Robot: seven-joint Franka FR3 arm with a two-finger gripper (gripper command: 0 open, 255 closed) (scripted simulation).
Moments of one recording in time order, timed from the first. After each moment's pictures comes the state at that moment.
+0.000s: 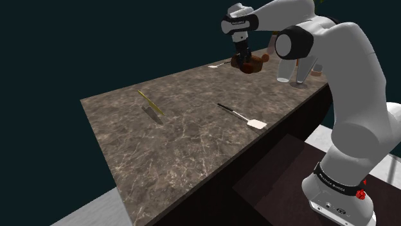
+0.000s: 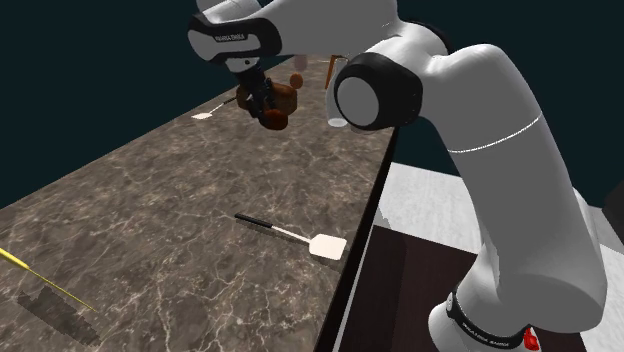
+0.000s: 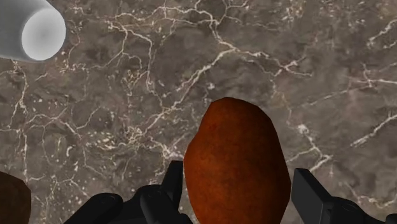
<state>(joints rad) -0.23 0.71 -0.20 -0.97 -0.14 1.49 -0.49</state>
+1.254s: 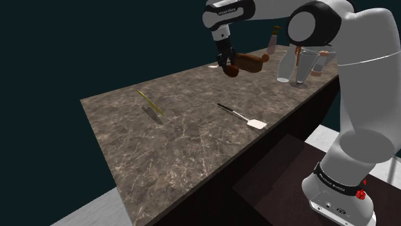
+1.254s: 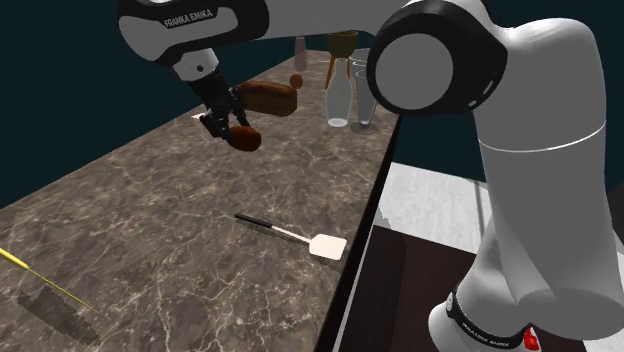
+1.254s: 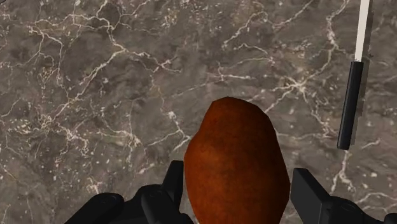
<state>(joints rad) -0.01 0.48 -0.14 -1.26 -0.15 1.49 -0.24</state>
